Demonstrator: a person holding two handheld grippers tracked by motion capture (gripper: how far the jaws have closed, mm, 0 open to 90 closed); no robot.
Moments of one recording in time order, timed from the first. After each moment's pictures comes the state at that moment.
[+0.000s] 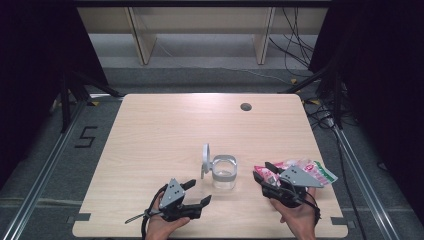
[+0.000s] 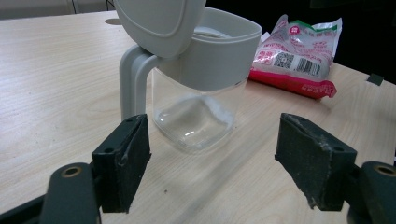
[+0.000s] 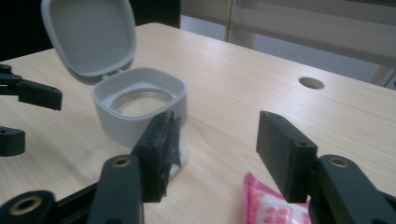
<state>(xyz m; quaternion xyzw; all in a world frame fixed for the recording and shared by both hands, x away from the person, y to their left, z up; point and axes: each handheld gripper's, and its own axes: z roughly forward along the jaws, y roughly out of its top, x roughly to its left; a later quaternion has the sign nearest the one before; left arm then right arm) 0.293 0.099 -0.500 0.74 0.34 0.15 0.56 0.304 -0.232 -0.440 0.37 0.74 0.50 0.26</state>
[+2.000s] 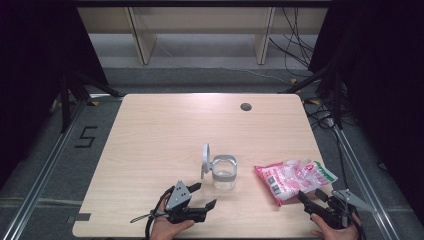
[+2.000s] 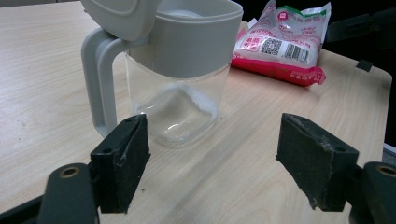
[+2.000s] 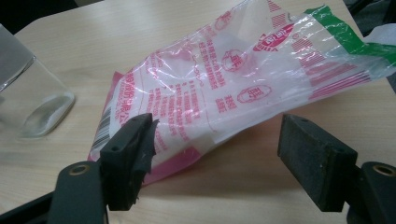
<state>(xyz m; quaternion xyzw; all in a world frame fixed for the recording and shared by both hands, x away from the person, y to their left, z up) 0.291 0.087 -0.506 0.76 0.33 0.14 0.55 0.268 -0.343 -0.494 0.61 0.62 0.45 0.20</state>
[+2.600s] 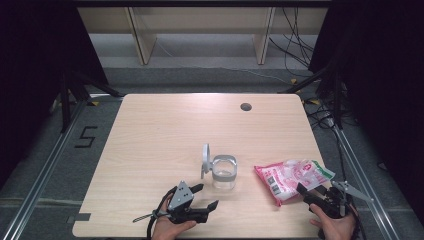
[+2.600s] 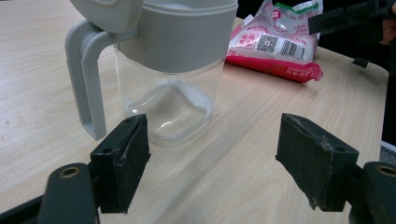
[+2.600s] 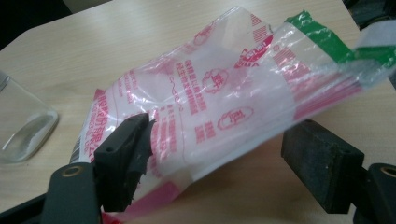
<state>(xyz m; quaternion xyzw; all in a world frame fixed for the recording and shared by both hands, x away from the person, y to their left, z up) 0.293 0.082 -0.511 0.76 0.32 0.13 0.55 0.294 -0.348 -0.499 0.63 0.60 0.46 0.19</state>
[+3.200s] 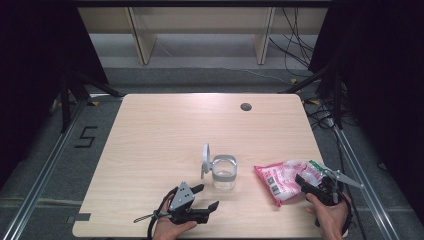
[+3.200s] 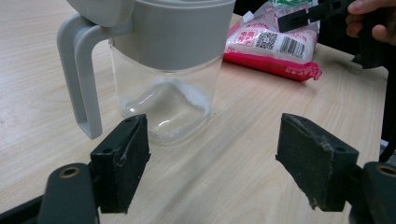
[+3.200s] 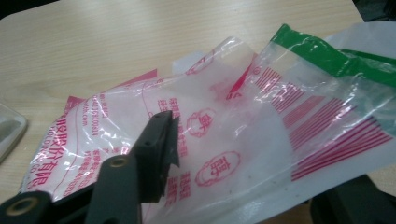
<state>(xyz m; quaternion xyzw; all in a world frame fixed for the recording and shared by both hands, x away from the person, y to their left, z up) 0.292 0.080 -0.512 0.76 0.32 0.13 0.55 0.327 -0.350 -0.504 0.62 0.63 0.42 0.20</state>
